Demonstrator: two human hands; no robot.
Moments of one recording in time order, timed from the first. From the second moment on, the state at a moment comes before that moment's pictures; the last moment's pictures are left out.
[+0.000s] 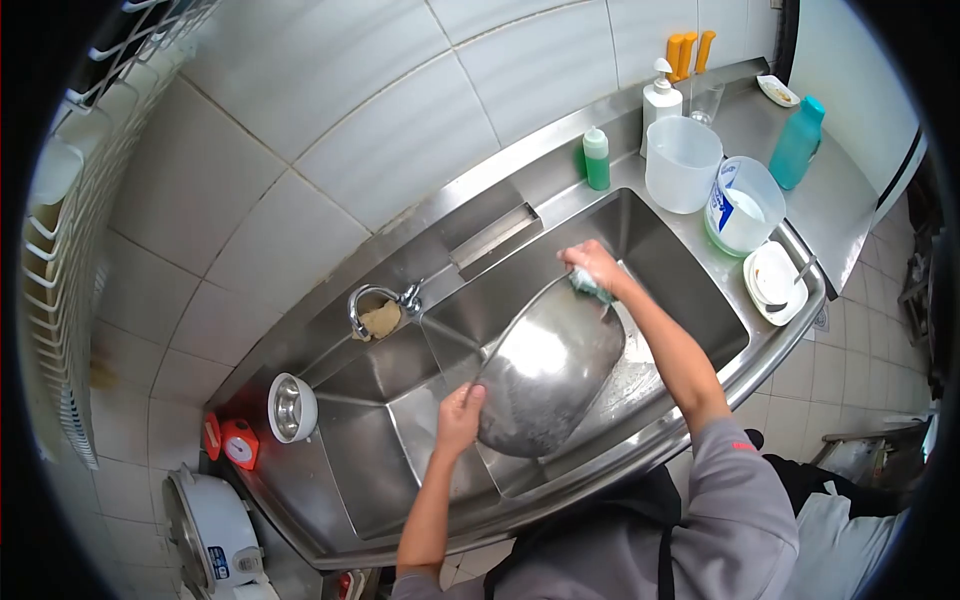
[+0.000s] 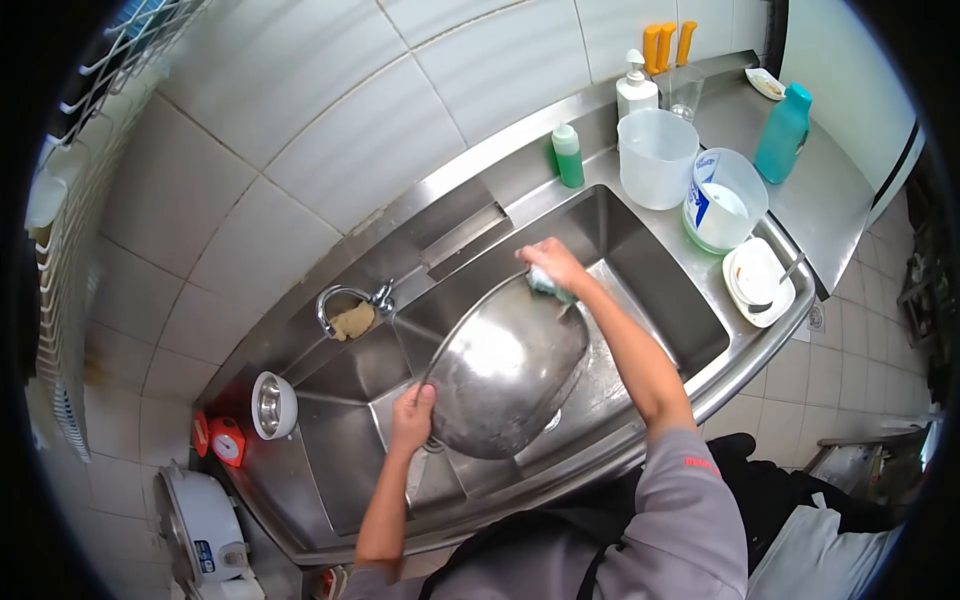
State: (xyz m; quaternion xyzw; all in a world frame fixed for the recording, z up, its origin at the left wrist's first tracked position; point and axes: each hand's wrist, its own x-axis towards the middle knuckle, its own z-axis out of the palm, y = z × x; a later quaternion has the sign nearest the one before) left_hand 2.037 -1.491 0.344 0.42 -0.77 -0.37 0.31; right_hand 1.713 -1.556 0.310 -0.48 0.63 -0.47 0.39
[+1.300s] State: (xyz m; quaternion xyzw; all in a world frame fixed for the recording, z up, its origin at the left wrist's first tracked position) left_hand 1.998 -1.498 0.309 0.48 -0.66 -0.44 0.38; right_hand 1.853 -1.471 0.317 -0.67 0.64 -0.36 -0.08
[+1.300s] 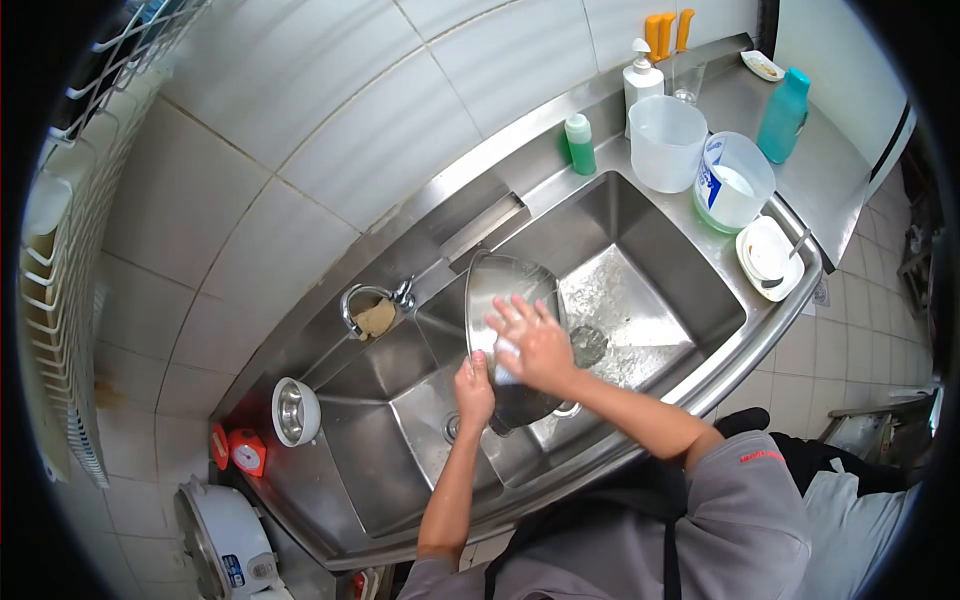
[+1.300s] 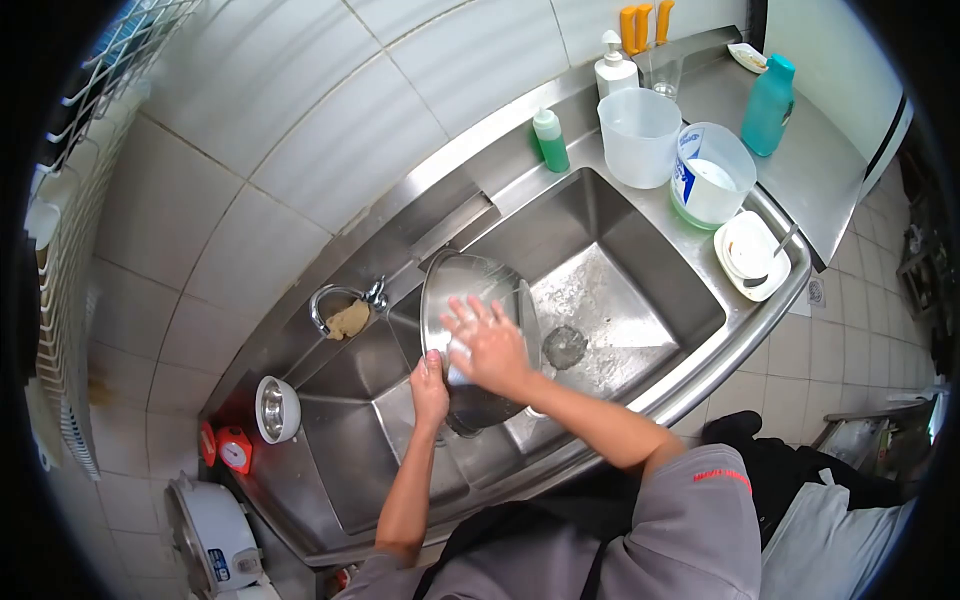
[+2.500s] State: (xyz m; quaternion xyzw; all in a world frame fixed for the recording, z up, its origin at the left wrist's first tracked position) left_hand 2.006 -1.486 0.372 0.41 -0.77 -0.43 0.26; right_hand 1.767 -1.566 0.366 -0.61 0.72 -0.25 0.22
